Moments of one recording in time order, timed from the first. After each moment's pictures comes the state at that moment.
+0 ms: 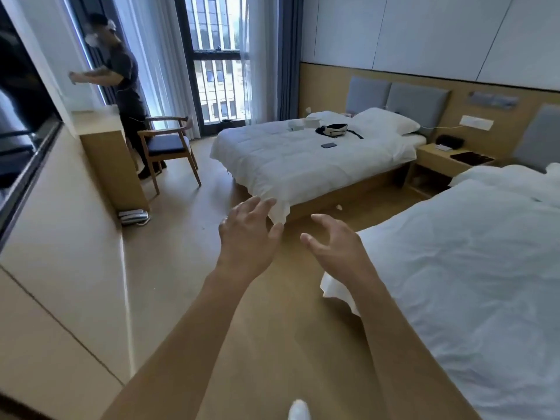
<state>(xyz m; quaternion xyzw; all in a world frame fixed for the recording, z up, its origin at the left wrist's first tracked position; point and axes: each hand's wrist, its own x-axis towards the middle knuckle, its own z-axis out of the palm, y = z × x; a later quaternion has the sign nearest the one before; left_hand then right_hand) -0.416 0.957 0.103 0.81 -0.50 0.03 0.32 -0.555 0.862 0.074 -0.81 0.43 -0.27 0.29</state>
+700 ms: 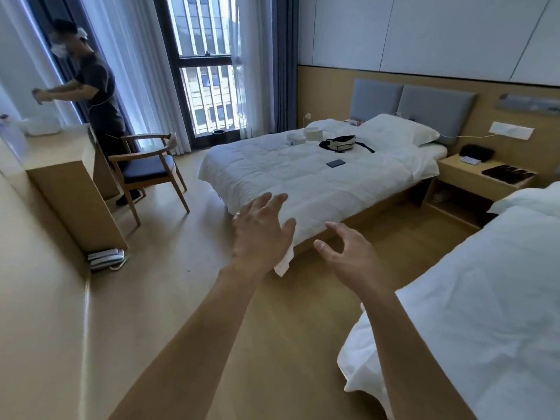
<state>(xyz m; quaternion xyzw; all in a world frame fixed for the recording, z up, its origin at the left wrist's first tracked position) -0.206 0.575 0.117 0.80 -0.52 0.01 0.31 -0.356 0.495 0.068 -0.78 0.46 -0.28 0.32</state>
